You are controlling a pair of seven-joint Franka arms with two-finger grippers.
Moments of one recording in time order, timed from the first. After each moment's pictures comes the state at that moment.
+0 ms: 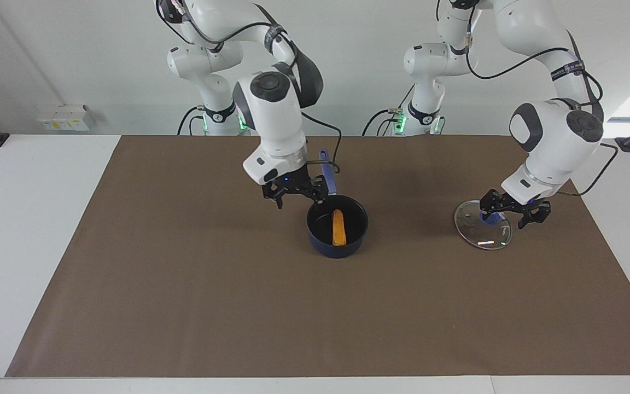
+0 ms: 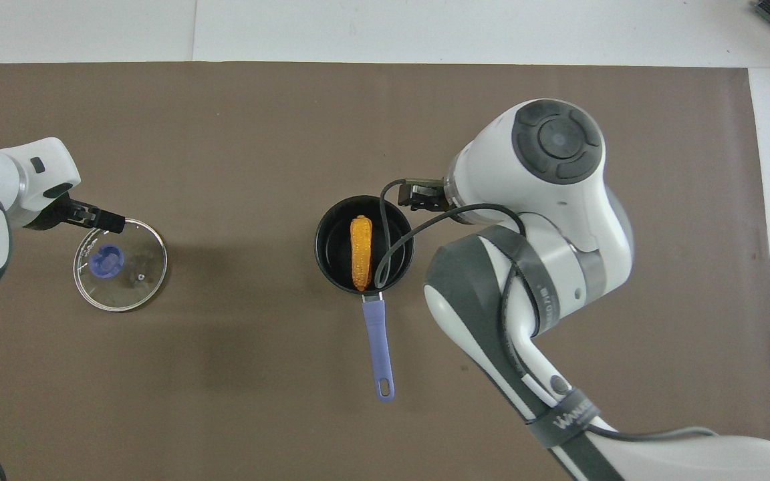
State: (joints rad) left arm -0.02 0.16 0.04 -1.90 -0.03 2.08 0.32; right arm 0.36 0.27 0.05 -1.58 0.03 1.96 0.54
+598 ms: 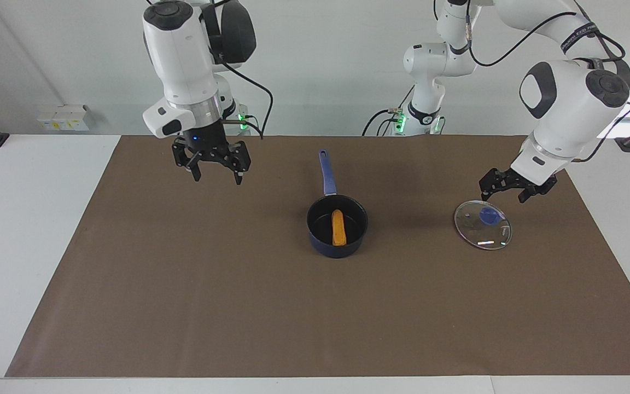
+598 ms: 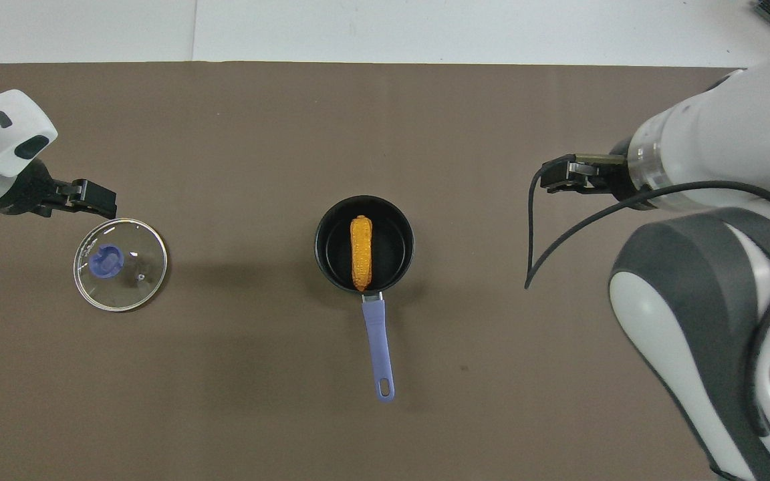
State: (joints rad) left arm -0.07 0.12 0.03 -1.68 -0.03 1.75 0.07; right arm 0.17 0.06 0.05 -1.57 -0.03 1.75 0.35
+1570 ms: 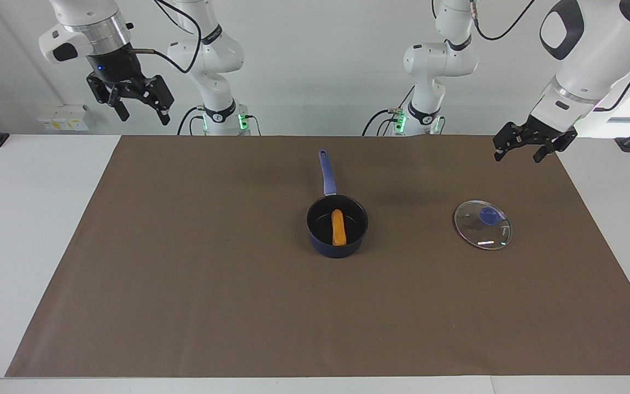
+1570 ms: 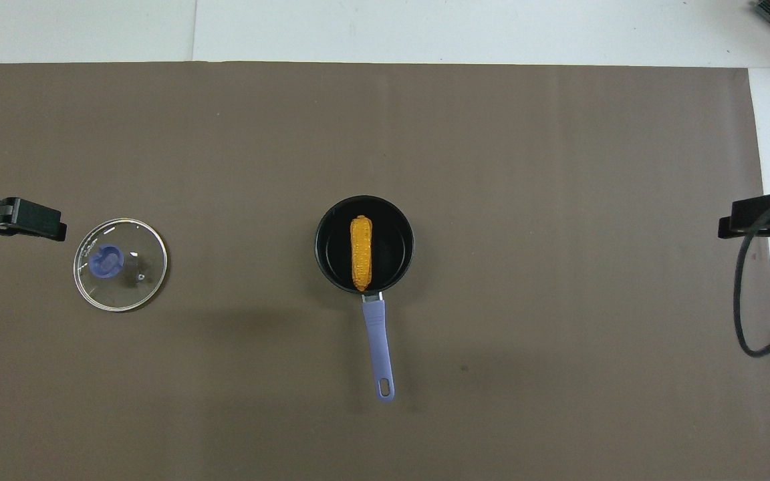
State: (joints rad) left arm -0.07 -0.01 0.04 -1.63 -0.03 1.58 0.07; right arm 0.04 -0.08 -0.06 -1.53 0.03 1.49 0.18
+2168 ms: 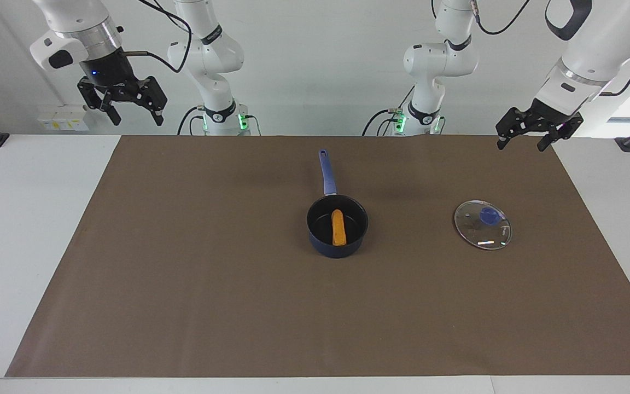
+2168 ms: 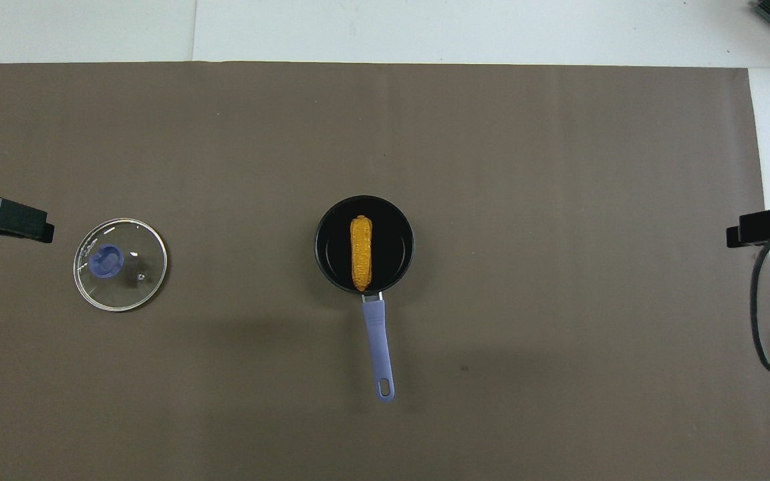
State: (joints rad) left arm -0.07 -0.01 0.04 -1.57 -0.03 1.51 0.07; right arm 0.07 -0.08 -0.11 -1.55 0.03 1.49 0.04
